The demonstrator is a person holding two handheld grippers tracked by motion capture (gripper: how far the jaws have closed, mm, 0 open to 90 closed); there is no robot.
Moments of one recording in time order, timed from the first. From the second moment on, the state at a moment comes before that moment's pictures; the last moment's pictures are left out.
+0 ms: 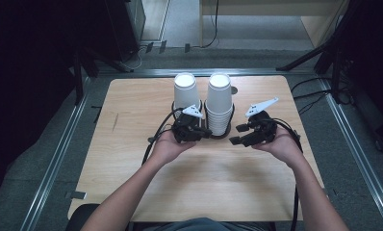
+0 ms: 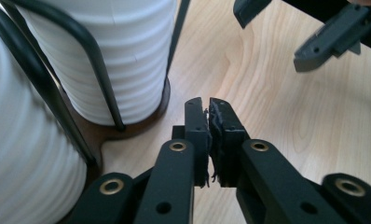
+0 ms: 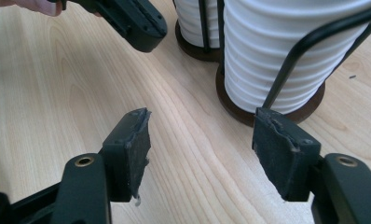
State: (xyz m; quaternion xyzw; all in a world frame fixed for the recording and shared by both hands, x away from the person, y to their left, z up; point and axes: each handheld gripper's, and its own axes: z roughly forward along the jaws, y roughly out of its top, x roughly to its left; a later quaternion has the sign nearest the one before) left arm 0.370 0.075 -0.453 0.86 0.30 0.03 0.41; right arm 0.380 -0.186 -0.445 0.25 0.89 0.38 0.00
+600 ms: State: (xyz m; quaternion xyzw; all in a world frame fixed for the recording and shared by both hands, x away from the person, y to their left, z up) left arm 0.391 0.066 -0.434 0.85 0.34 0.04 0.41; right arm 0.392 -0.180 -0.422 0.26 0.89 0.38 0.01
